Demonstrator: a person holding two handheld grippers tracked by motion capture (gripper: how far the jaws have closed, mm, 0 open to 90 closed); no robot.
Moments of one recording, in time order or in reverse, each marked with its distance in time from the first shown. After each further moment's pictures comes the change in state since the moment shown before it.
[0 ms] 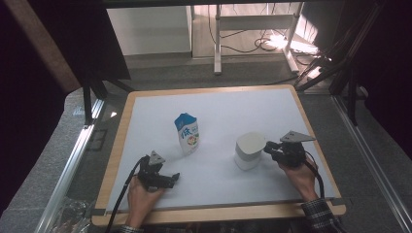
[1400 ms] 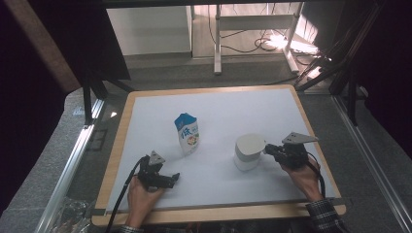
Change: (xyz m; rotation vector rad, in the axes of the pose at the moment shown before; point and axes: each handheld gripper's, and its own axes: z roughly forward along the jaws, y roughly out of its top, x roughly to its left) left arm 0.000 0.000 0.000 0.002 0.000 0.002; right arm 0.000 -0.002 -0.009 0.004 0.052 -0.007
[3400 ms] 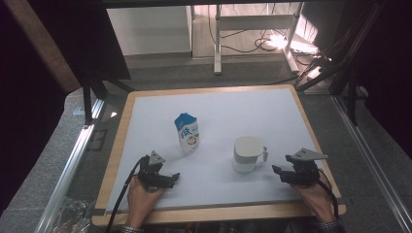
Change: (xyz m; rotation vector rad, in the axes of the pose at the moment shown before) left arm 0.000 0.000 0.000 -0.006 0.001 -0.006; right arm 0.007 -0.045 -0.026 0.084 -0.117 0.025
